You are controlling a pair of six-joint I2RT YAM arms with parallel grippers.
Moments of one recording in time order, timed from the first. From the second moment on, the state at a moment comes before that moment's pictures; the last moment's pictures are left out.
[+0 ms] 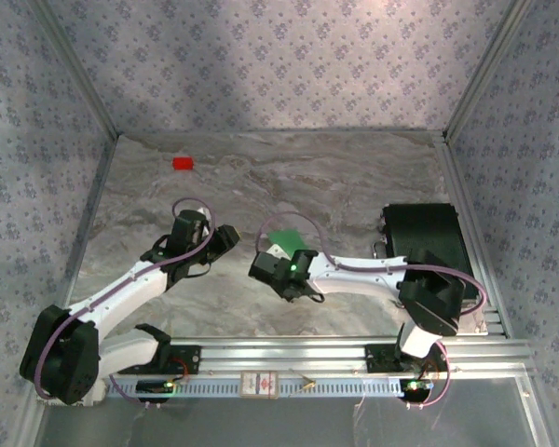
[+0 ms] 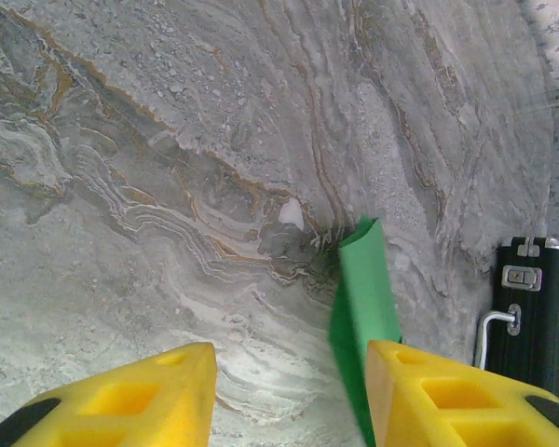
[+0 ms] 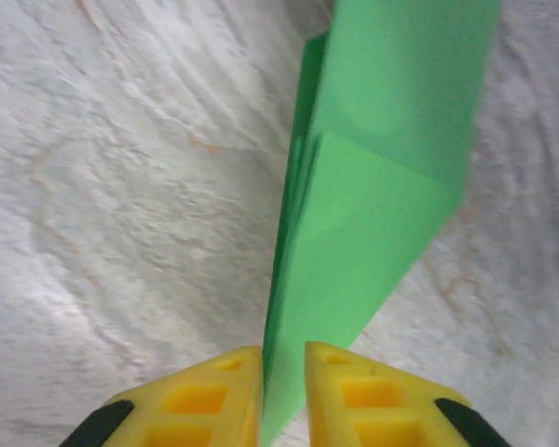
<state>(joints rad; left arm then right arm) -0.48 1.13 0.56 -0.14 0.16 -1.00 1.16 1.66 1.11 -0.79 0.38 0.36</state>
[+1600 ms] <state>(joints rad) -0.48 1.21 0.55 -0.08 0.29 -1.01 0.68 1.67 0.72 -0.04 -0.44 0.82</state>
